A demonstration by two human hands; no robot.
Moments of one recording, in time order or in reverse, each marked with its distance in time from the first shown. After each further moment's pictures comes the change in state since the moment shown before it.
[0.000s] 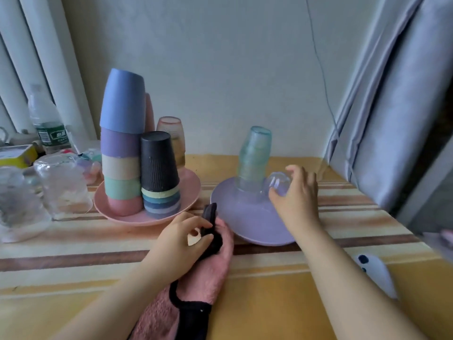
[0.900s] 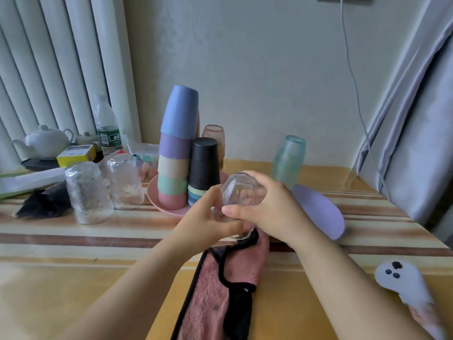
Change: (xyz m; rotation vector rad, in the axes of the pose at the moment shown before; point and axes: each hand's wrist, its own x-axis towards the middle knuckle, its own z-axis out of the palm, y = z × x) left_hand -0.014 0.022 -0.064 -0.621 -0.080 -0.121; right_hand -0.055 -0.131 -0.027 0.531 -0.649 -0.030
